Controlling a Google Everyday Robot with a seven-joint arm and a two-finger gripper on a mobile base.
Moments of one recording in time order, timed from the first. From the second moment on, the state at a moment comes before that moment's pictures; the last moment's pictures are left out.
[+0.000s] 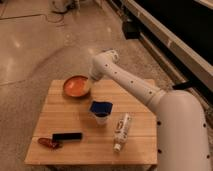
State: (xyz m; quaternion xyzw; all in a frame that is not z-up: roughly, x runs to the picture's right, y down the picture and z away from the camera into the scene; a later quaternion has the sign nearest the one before) arm -0.109 -0.050 0.899 0.16 -0.21 -0.93 0.26
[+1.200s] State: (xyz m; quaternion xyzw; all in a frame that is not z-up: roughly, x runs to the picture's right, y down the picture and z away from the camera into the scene) arm -0.110 -0.015 0.932 0.13 -0.24 -0.92 0.28
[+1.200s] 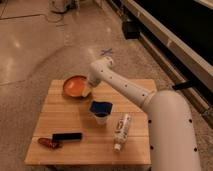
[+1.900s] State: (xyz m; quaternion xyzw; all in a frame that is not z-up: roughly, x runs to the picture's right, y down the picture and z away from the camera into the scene) arm -0.155 0.002 0.948 0.15 -0.28 -0.91 0.27
